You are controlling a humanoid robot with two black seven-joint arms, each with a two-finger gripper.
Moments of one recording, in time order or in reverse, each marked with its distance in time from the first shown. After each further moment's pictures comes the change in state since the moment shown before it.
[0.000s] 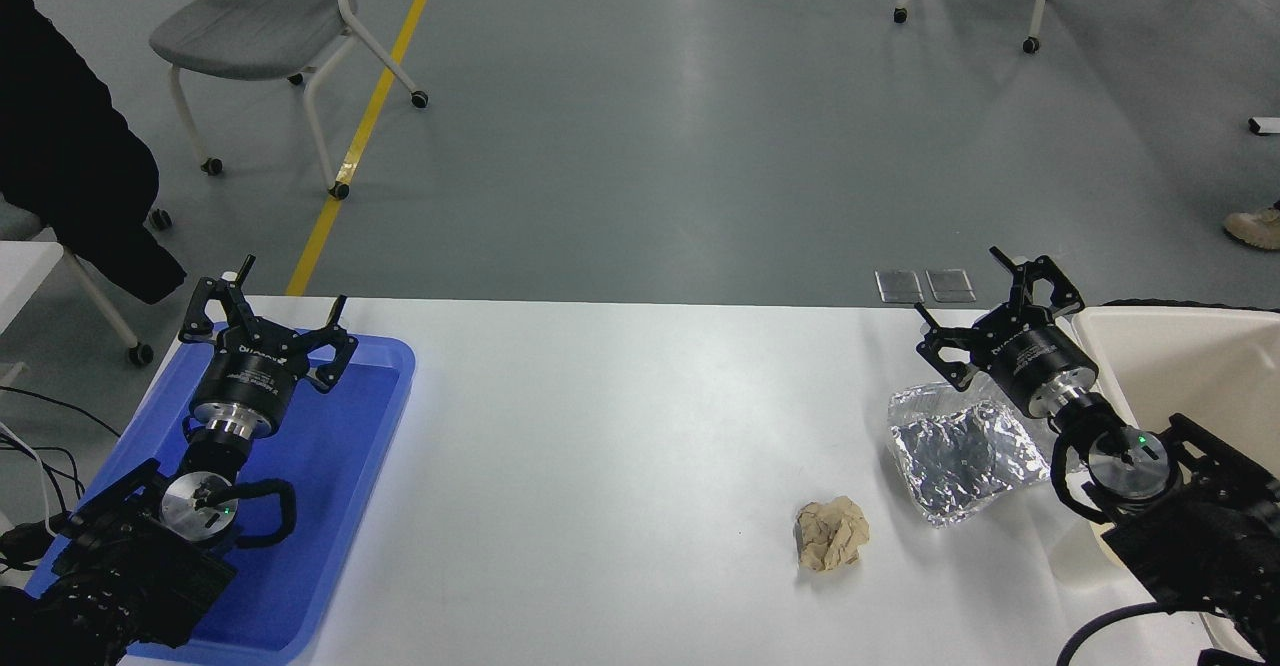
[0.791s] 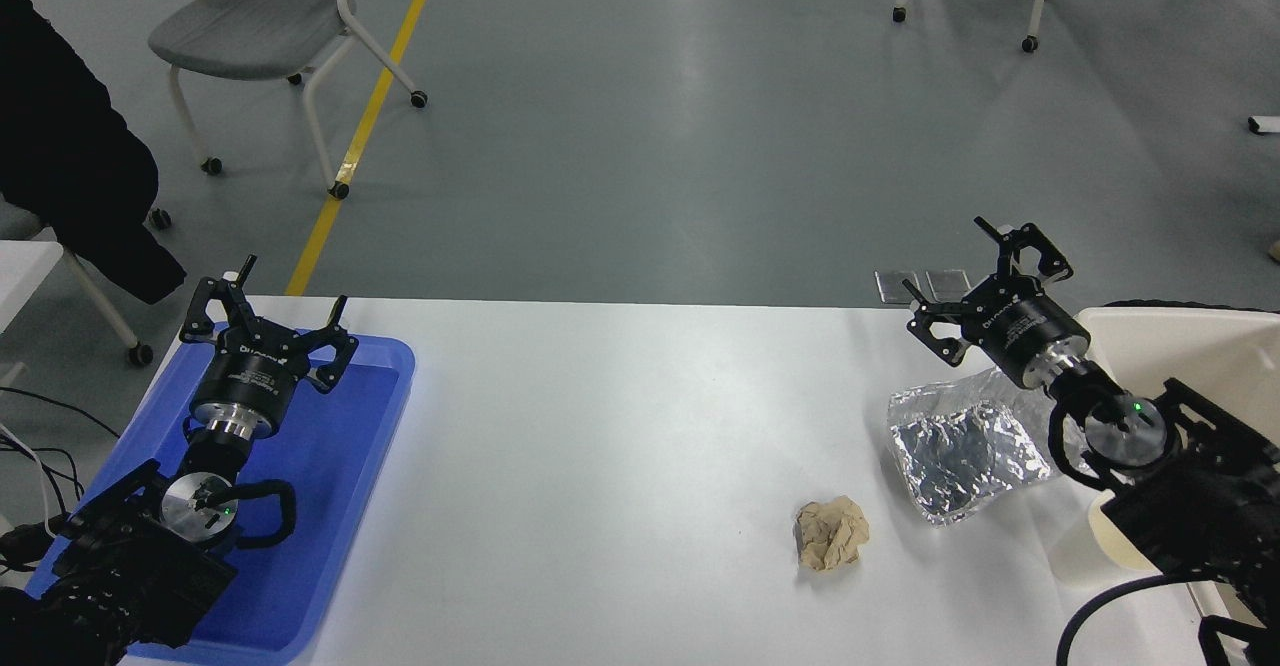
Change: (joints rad) left arm 0.000 0.000 0.000 0.000 0.000 0.000 0.002; right arm 0.149 -0.051 -0.141 0.042 -0.118 0.001 -0.011
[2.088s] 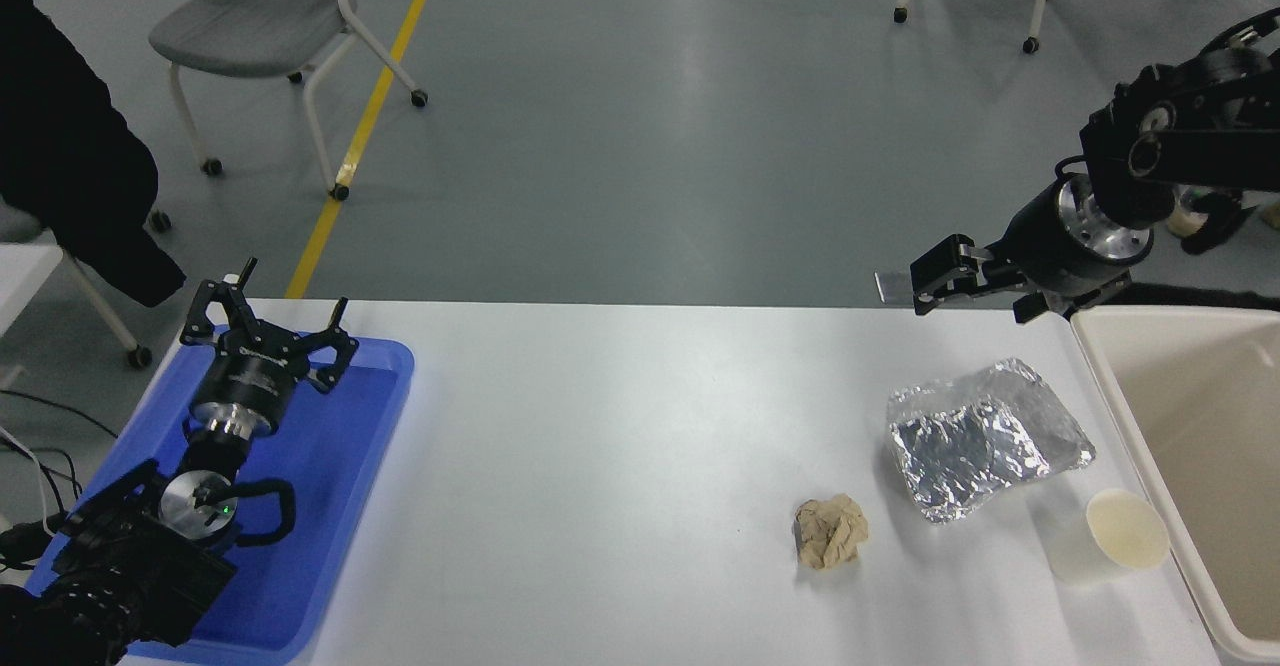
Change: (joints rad) left arm 0.000 0.000 0.000 0.000 0.000 0.000 0.000; right arm 1.311 -0.041 -1.863 0.913 -0.450 0.059 -0.028
